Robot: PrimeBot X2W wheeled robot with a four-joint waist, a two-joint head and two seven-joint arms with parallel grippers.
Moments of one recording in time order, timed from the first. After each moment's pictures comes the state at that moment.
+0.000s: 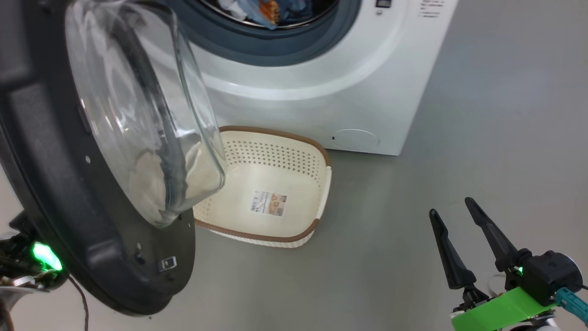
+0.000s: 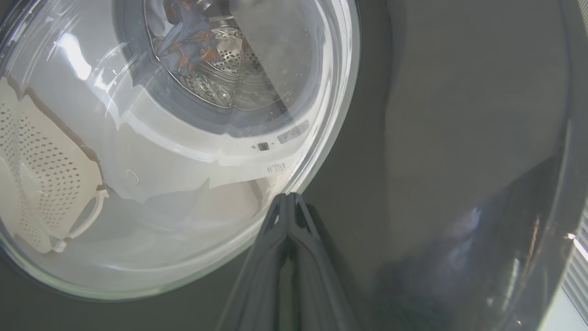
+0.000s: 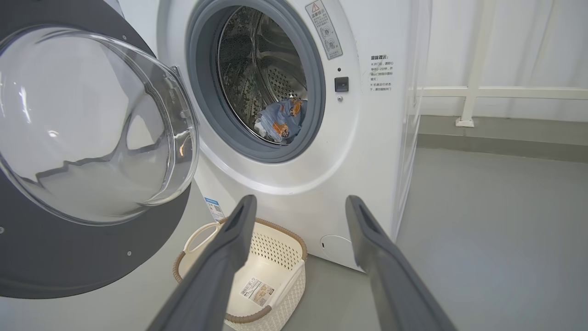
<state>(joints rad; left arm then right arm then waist) -0.27 0.35 0.13 0.05 -1.91 -0.08 0.80 0.01 -0.16 0.08 -0.14 0.24 0.12 -0.16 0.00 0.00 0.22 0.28</state>
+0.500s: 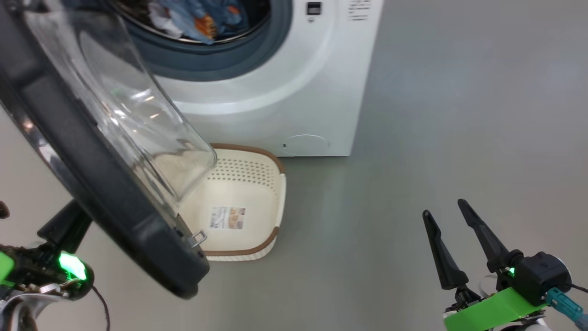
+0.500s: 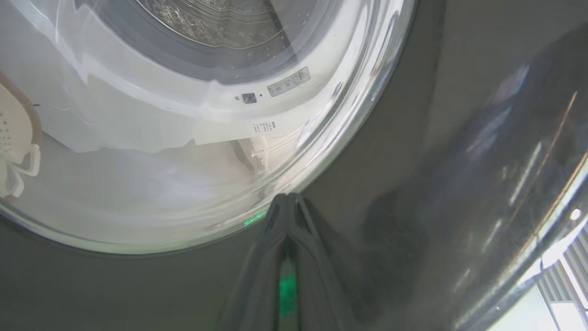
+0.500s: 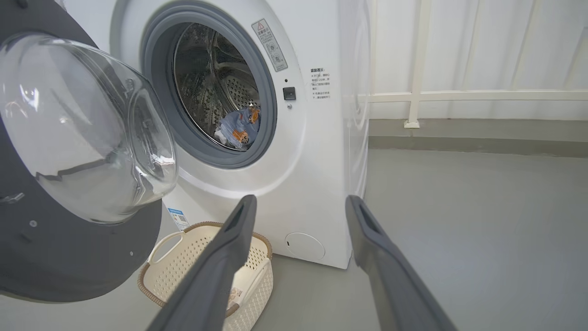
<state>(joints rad) -0.24 0.30 0.09 0.02 -1.90 -0.05 0.78 0.00 -0.14 0.10 -0.09 0.24 0.12 -0.20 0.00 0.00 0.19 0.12</state>
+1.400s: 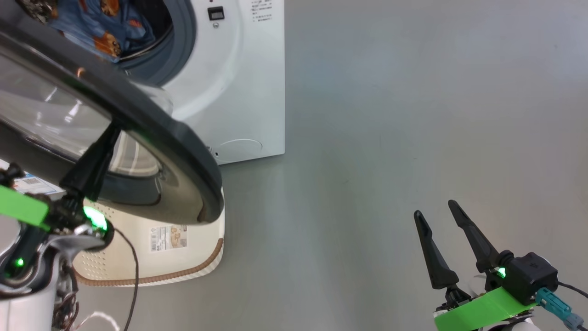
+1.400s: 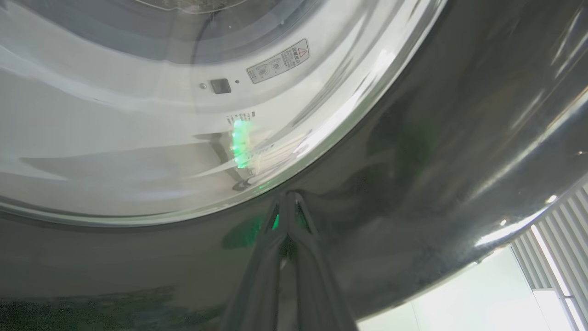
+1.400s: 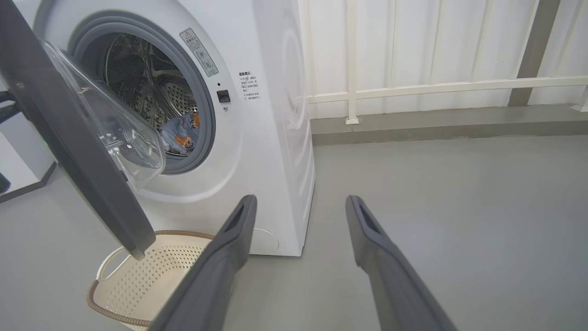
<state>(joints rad) -0.45 0.19 0.06 0.22 -1.76 -0.10 0.63 -0.03 -0.12 0.12 -0.03 0.25 0.12 -0.24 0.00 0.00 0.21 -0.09</state>
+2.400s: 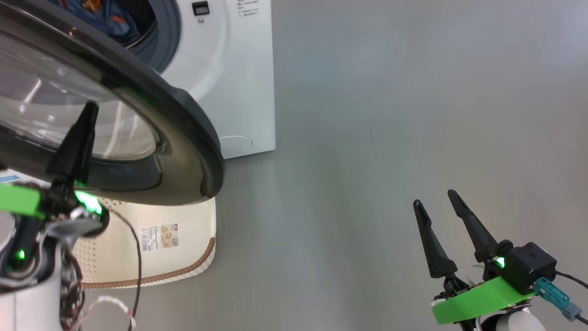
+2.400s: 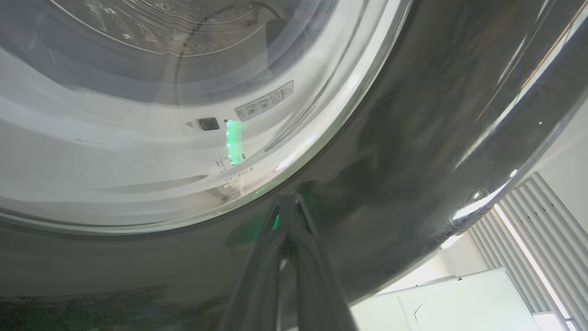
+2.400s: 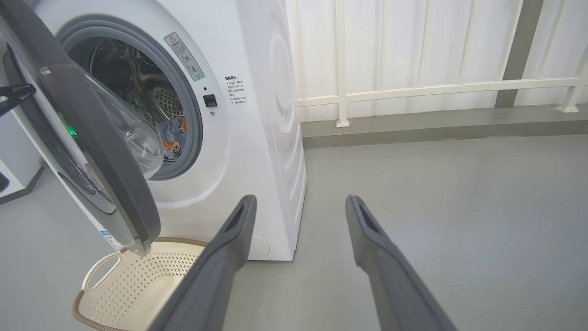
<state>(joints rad) -0.52 0.10 0.15 0.24 -1.66 -0.12 0.54 -0.07 -0.11 0.11 0.00 0.25 0.12 -0.25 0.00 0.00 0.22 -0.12</state>
